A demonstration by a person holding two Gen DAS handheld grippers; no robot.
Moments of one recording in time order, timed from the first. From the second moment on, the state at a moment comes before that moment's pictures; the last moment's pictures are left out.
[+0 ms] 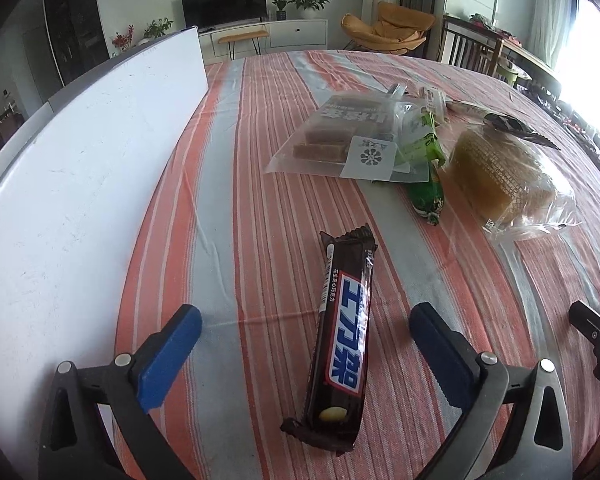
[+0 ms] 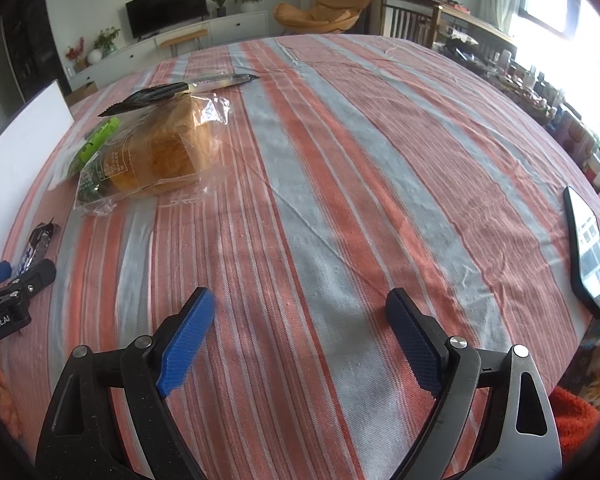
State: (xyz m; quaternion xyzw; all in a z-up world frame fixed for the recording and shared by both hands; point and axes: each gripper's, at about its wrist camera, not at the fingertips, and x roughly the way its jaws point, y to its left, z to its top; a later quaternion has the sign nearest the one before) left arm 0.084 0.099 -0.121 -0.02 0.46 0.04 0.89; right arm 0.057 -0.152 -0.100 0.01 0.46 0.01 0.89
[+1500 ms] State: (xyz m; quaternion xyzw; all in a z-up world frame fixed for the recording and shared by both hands) left arm 0.083 0.098 -0.123 -0.02 0.46 0.04 0.89; right arm 0.231 -0.193 -0.043 0.17 0.52 0.11 0.83
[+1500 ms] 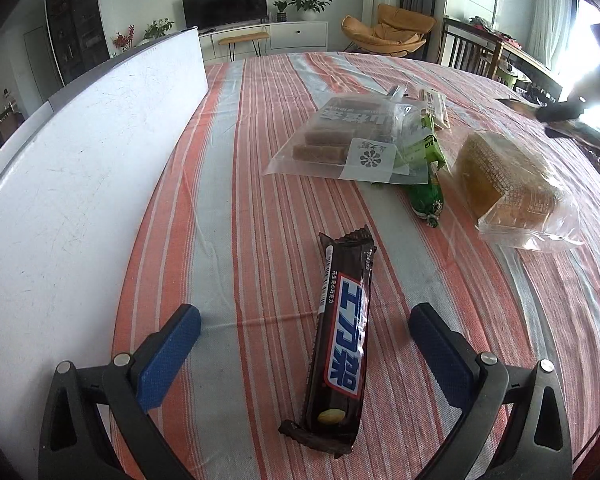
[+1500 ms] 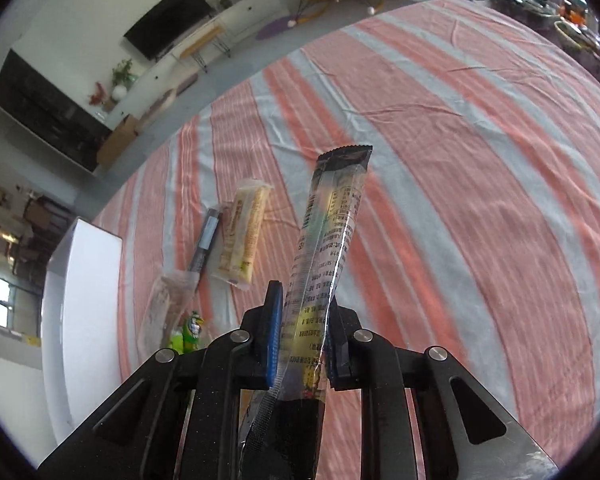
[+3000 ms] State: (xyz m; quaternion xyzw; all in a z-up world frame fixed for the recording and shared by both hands) left arm 0.083 0.098 -0.123 -0.02 0.46 0.04 0.89; right arm 0.083 -0.172 -0.104 -0.02 0.46 0.04 0.89
